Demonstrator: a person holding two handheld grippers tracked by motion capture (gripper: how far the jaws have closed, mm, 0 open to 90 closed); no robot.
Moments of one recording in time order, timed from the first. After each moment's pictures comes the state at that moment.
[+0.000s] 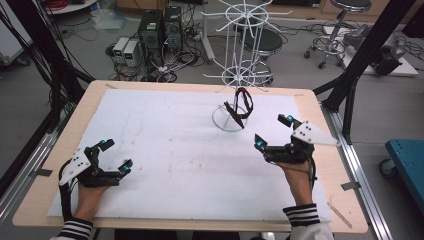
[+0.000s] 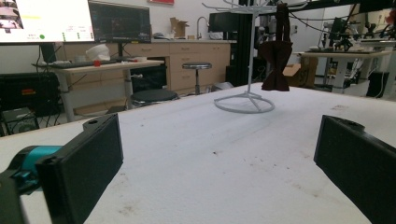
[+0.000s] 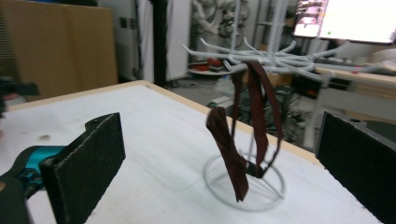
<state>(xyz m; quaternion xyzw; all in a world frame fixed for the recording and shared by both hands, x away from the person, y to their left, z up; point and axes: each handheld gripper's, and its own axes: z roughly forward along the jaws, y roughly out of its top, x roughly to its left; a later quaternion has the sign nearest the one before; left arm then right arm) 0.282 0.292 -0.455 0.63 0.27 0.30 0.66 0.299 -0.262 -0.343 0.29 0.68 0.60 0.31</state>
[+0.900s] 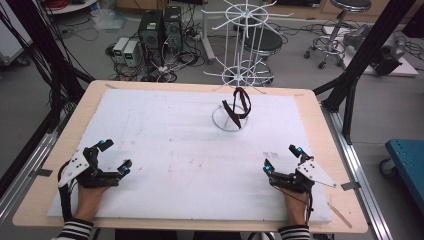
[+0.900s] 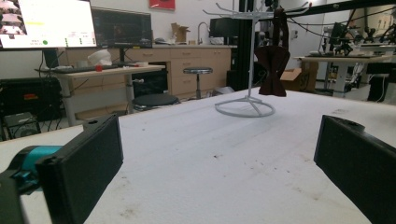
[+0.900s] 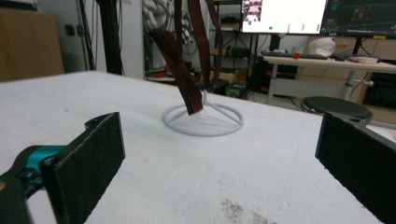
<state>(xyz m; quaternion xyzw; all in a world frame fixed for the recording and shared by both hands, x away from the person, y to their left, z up) 0.280 0.293 -0.455 0.63 0.27 0.30 0.67 0.272 -0.295 -0.451 0.36 0.63 0.58 0.36</state>
